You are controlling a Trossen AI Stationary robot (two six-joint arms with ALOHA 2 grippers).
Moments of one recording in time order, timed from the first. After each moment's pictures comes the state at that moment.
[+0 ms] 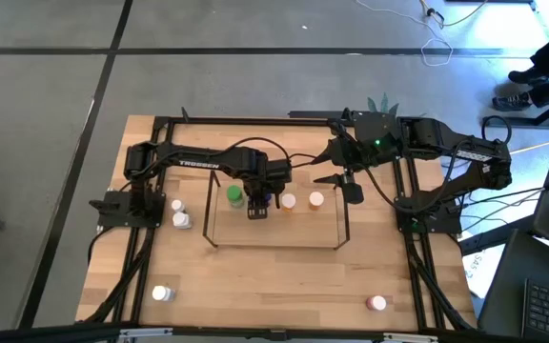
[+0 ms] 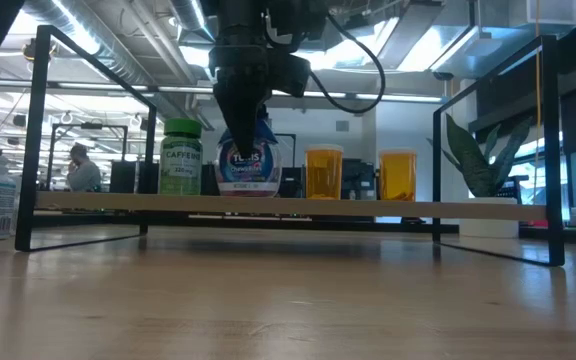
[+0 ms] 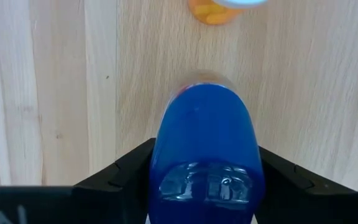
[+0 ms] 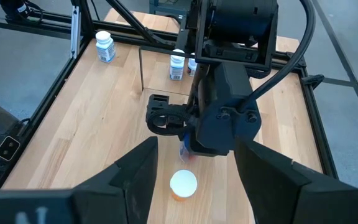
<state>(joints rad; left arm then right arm) 0.09 1.89 1.58 -0.99 -0.01 -0.02 -0.01 1.36 1.67 -0.91 -0.09 -0.17</state>
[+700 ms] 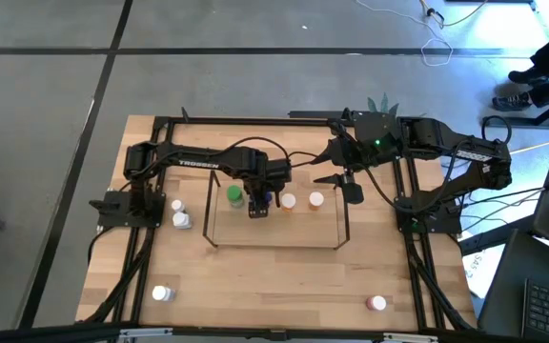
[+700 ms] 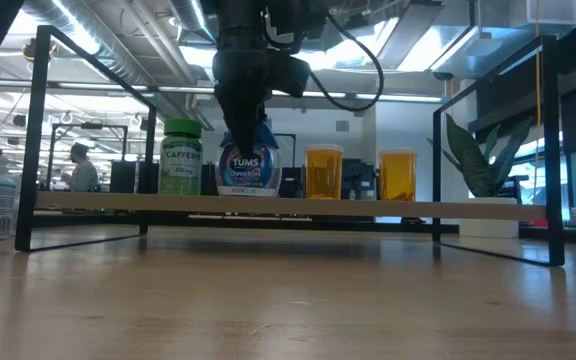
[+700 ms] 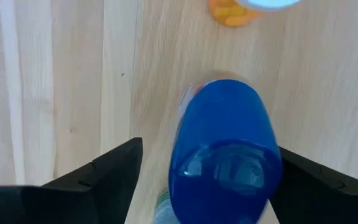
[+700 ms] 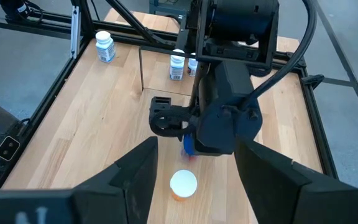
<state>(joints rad) 0.09 1.89 1.58 -0.99 -0.05 -0.04 -0.01 1.36 1.67 -0.91 -0.09 -0.17</state>
